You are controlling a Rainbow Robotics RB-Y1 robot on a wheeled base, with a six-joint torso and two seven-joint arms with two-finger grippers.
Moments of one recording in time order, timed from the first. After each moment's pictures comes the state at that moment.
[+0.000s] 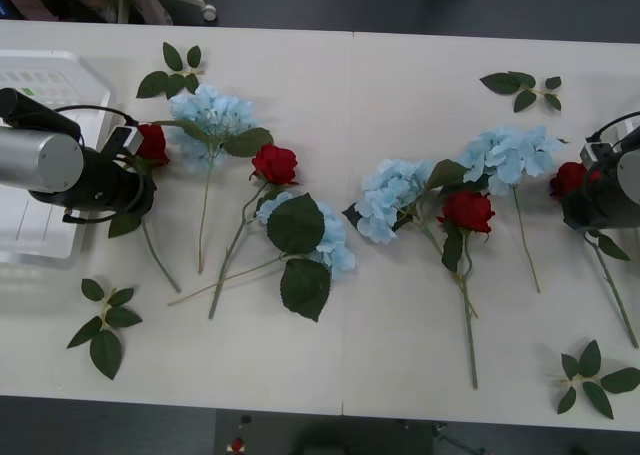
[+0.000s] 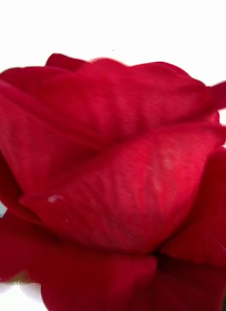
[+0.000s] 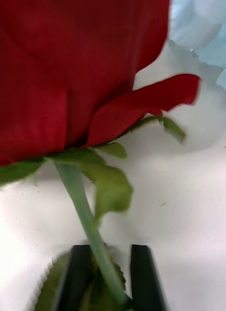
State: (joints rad) right arm -0.76 -1.00 0.89 -1.01 -1.09 0.89 1.30; left arm -0.70 0.85 -0.64 -1.09 1.12 0.89 -1.59
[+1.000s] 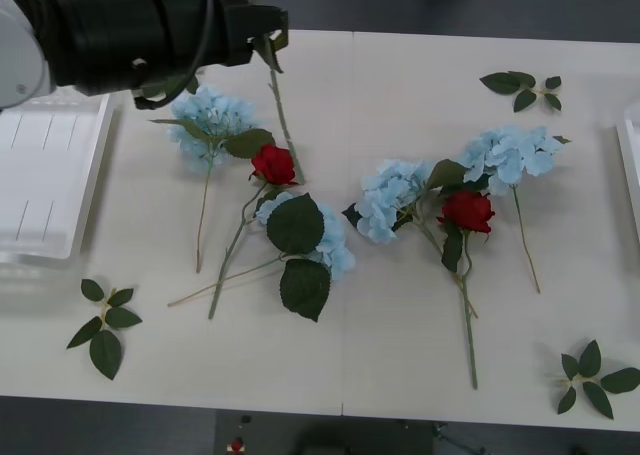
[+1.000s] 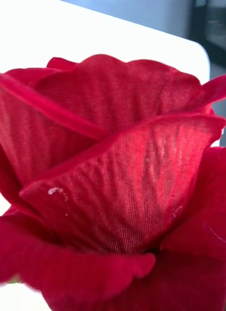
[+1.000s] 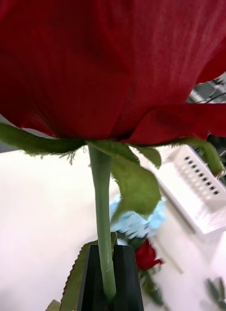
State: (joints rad) right arm -1.09 -1.18 0.83 -0.83 -0.92 1.04 1.45; left arm -0.71 0.86 -0.40 -1.82 1.51 0.60 -1.60
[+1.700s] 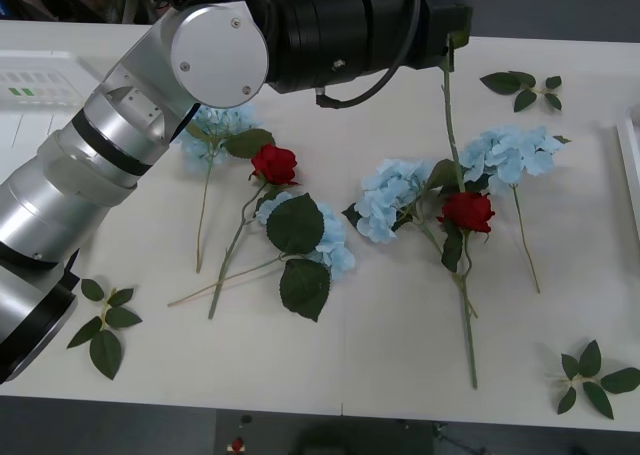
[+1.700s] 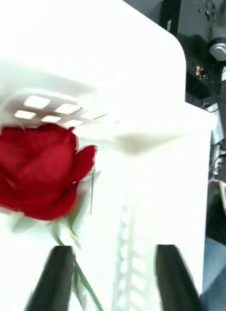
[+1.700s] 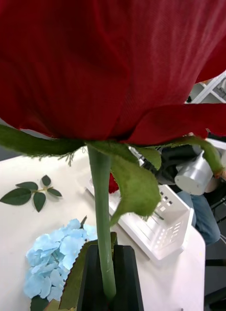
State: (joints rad) right arm -0.96 -1.07 0.87 -0.61 -0.77 0.68 1.45; left arm -0.93 0.42 -0.53 -1.62 1.29 0.60 -1.60
